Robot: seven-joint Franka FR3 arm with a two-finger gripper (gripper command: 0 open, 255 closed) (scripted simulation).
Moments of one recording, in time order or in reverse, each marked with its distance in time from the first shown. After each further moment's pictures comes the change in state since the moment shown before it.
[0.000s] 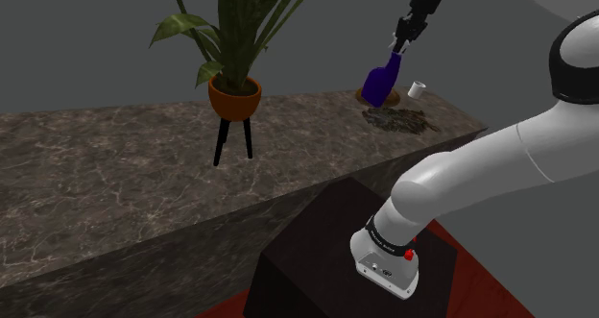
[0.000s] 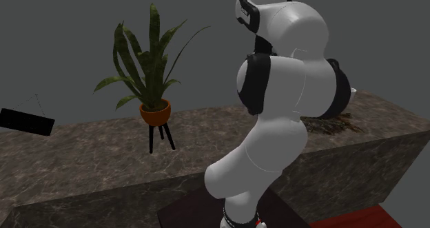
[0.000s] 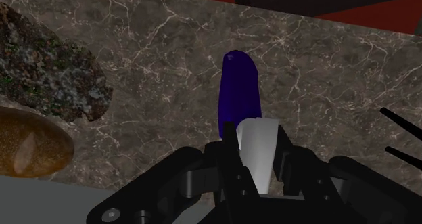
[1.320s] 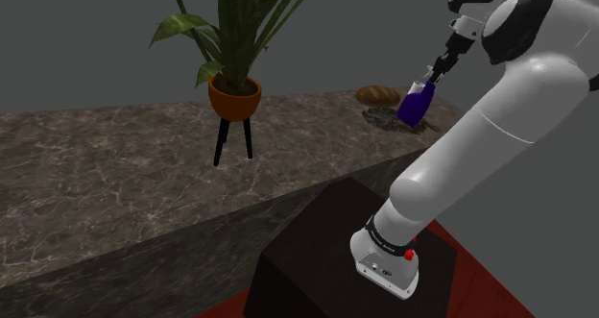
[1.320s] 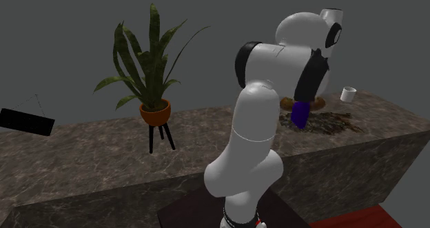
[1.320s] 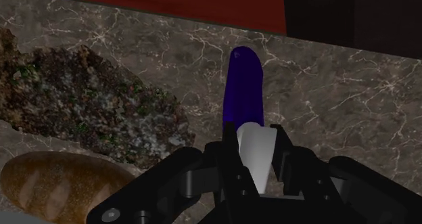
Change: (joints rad) arm -0.050 0.357 -0.518 0.122 0.138 0.218 -0.581
